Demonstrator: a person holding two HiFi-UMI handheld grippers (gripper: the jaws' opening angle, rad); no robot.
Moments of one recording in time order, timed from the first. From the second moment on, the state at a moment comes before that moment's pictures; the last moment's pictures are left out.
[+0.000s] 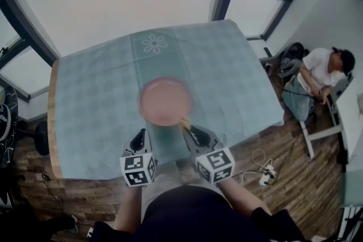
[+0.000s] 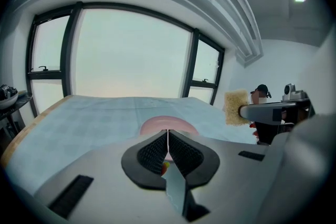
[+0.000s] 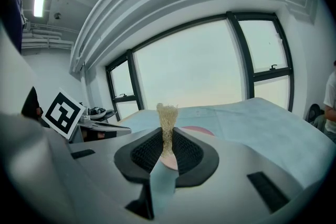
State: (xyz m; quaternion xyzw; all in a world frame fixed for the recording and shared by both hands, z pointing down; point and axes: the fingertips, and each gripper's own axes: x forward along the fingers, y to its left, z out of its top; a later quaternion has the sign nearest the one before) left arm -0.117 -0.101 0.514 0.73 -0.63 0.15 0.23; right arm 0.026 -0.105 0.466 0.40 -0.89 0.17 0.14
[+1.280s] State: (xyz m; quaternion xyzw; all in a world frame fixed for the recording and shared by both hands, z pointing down) left arm -0.166 -0.239 0.681 0.67 -0.55 0.20 0.45; right arm -0.044 -0.313 0.617 0.38 -0.83 0.11 0.39
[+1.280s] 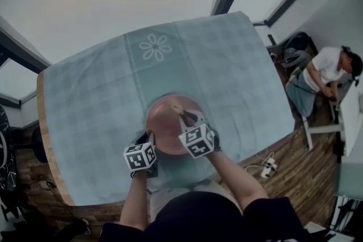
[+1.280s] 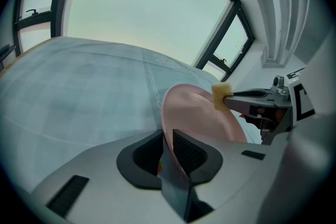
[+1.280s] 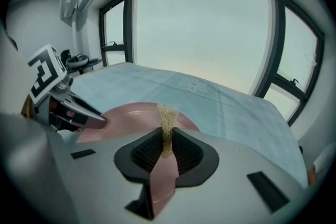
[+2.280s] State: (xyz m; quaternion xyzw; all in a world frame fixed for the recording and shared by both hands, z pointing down) left arm -0.165 -0.253 0.655 0.70 -0.56 0.14 0.43; right arm -0.084 -0.317 0.649 0.31 -0.80 0.02 0.51
